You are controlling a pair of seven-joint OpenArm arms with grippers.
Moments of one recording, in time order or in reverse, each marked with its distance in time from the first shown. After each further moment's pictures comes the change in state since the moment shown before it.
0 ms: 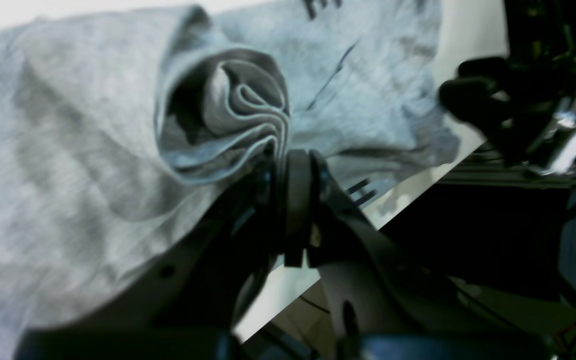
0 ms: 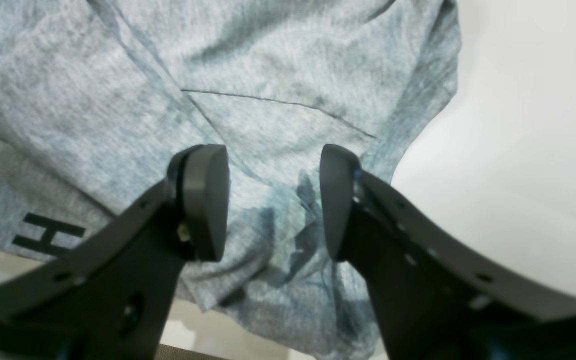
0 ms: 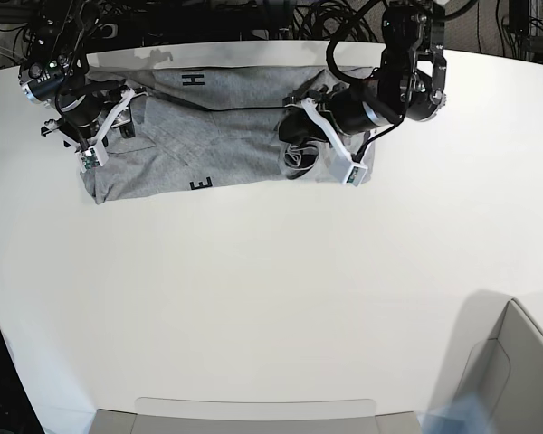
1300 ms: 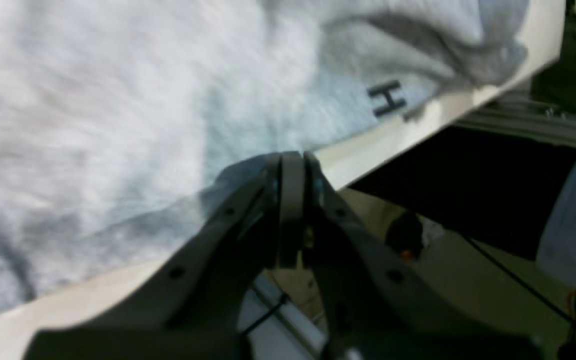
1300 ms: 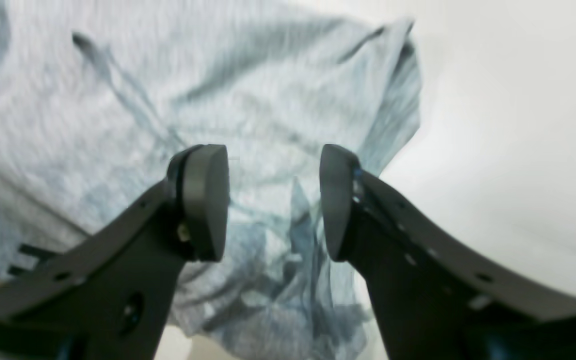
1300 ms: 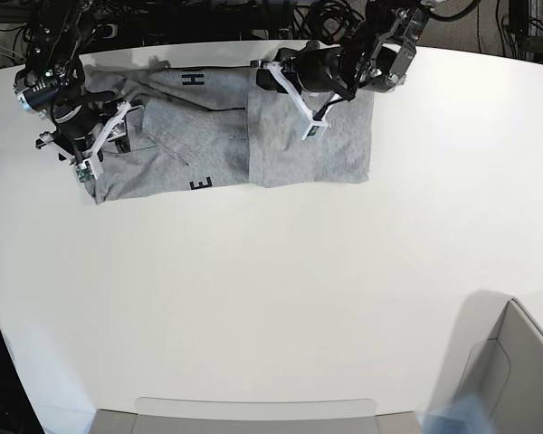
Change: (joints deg) left arm 1.6 -7.2 18.9 -4.9 -0.4 18.0 -4.6; right arm 3.2 0.1 0.9 0.7 0.5 0.0 0.0
